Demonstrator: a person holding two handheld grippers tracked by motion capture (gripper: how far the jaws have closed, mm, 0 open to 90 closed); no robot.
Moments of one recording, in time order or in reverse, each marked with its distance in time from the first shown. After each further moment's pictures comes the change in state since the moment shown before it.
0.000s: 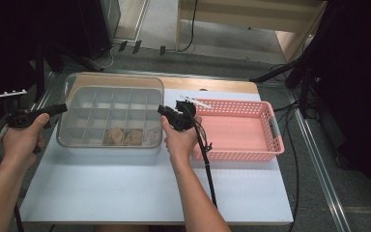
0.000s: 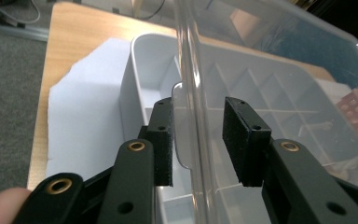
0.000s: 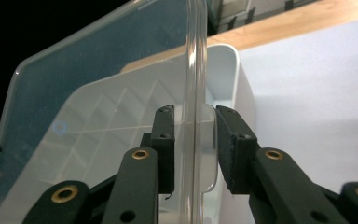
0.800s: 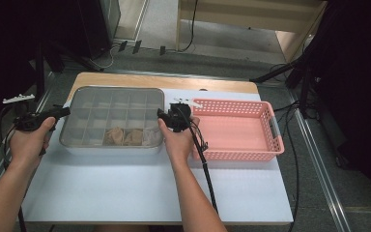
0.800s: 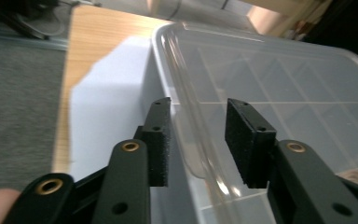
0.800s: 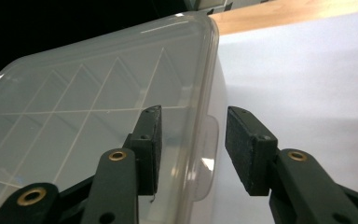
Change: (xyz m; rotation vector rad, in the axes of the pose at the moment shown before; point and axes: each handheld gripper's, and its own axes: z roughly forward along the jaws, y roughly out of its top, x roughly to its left) left arm 0.007 -0.013 0.011 -0.028 0.089 0.076; right arm -0.006 -0.010 0.021 0.037 -0.118 -0.120
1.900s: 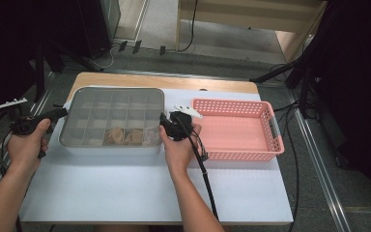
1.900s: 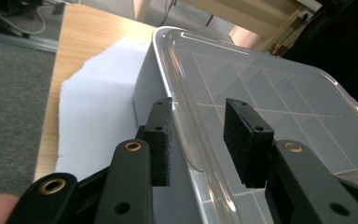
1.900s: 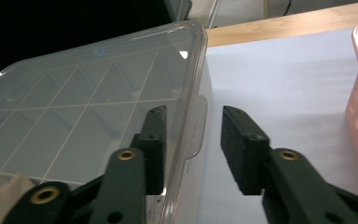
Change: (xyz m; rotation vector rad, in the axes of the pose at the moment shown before) left arm 0.012 -0.010 -0.001 -0.048 -0.123 -0.101; right arm 0.007 -0.019 -0.021 -0.091 -0.054 -0.030
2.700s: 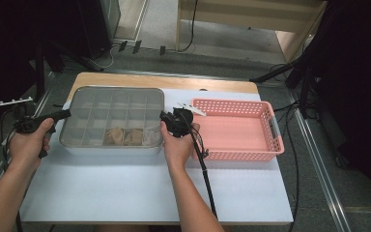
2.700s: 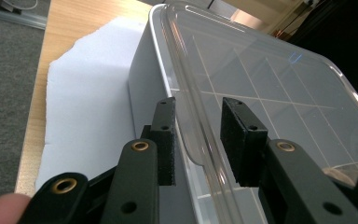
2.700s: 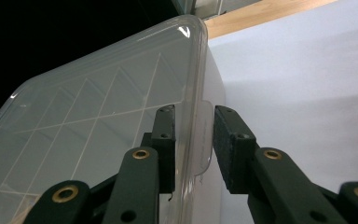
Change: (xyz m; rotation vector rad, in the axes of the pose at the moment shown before) left arm -0.002 0.003 0.007 0.068 0.033 -0.022; right arm -0.007 0.004 0.011 0.035 0.052 0.142
